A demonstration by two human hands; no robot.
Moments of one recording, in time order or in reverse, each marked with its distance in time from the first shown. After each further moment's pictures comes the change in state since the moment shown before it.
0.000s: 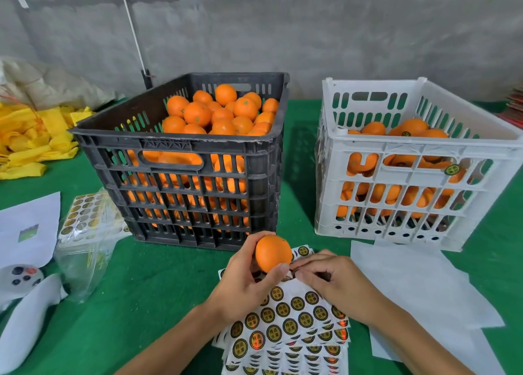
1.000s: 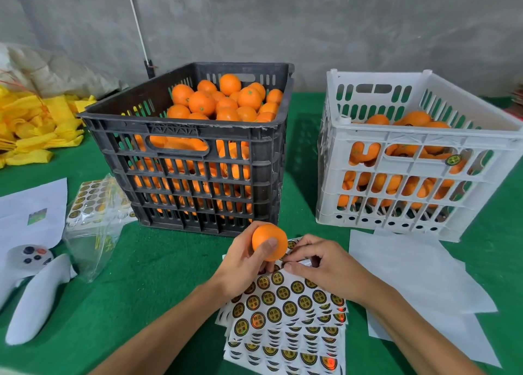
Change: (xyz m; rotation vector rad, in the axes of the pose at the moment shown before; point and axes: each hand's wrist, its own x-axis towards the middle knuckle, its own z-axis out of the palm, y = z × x) left_hand 0.001 0.006 -0.005 -0.168 -0.030 -0.060; right_hand 0.010 -0.012 0.006 0.082 -0.092 0.033
